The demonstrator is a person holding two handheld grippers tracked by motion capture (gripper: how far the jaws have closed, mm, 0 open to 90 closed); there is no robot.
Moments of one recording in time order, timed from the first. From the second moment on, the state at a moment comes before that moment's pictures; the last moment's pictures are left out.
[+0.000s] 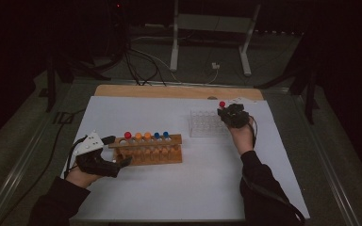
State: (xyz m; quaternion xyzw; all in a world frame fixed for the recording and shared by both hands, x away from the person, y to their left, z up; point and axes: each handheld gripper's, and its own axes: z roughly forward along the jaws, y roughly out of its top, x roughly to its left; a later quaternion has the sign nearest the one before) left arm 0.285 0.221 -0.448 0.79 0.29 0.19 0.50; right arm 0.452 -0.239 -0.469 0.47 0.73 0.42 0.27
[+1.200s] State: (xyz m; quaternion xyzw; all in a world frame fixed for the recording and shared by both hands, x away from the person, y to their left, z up) left arm 0.282 0.194 -0.431 0.80 0.26 0.17 0.51; right arm 0.362 -0.222 -0.418 0.37 0.77 0.45 0.26
